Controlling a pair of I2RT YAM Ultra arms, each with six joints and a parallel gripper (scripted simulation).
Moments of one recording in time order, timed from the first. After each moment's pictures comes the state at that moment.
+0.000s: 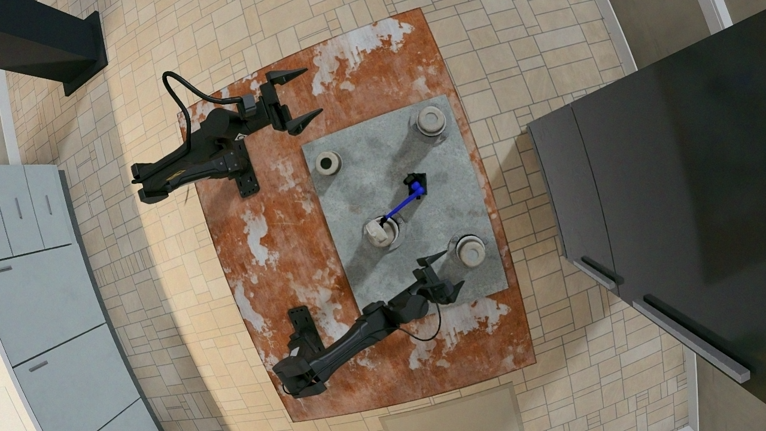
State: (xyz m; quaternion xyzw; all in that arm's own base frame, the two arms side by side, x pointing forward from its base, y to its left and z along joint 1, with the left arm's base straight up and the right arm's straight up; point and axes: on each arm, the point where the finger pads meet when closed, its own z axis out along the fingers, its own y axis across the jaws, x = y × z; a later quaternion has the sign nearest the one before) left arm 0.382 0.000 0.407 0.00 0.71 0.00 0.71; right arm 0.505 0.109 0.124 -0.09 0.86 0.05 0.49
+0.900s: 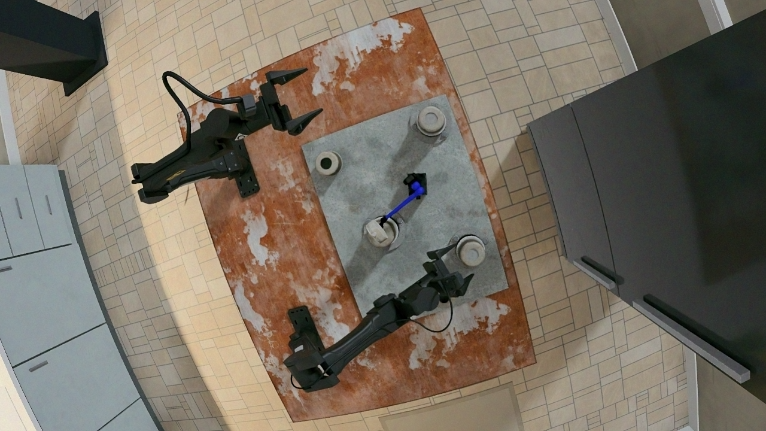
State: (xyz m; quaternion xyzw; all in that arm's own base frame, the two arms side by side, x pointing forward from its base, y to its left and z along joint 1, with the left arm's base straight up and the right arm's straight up) left arm 0.382 0.000 0.407 0.00 0.71 0.00 0.71; right arm 0.536 0.116 0.110 -0.09 0.86 0.05 0.50
